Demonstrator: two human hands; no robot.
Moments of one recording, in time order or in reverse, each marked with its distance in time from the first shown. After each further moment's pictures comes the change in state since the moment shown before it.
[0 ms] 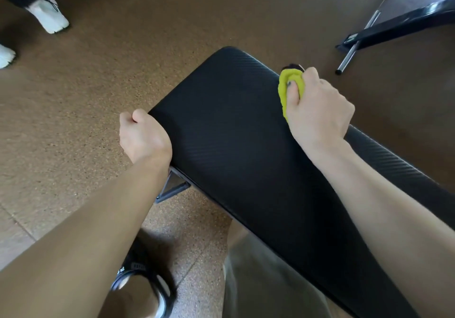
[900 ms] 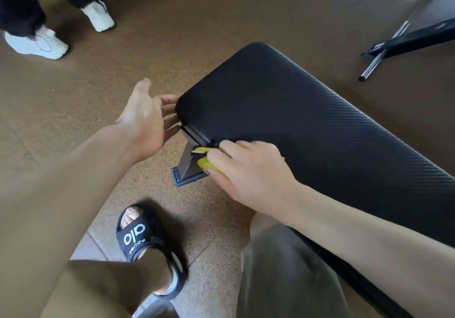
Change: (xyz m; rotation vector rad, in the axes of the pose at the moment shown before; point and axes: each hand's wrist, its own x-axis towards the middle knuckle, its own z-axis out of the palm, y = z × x) left_hand 0.007 0.022 -0.086 -0.153 -0.616 -0.208; right_hand -0.143 -0.065 -0.024 0.256 -0.030 -1.001
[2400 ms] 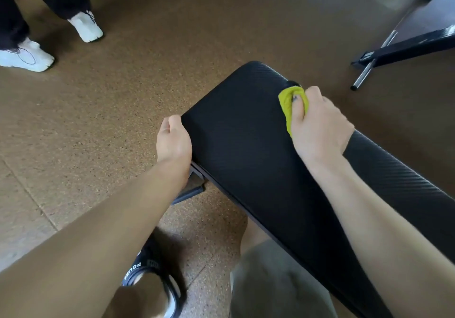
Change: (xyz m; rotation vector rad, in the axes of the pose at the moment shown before) left_hand 0.025 -0.027 0.058 0.106 0.318 0.100; right_hand 0.037 0.125 -0.005 -0.136 0.072 1.002
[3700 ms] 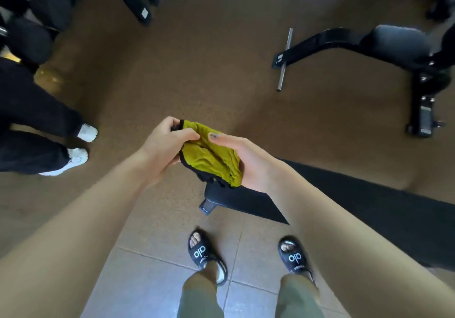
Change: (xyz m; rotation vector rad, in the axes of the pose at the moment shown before) left_hand -0.142 0.486 -0.063 0.527 -0.732 -0.046; right_hand 0.092 -0.181 -0.388 1.915 -1.077 0.669
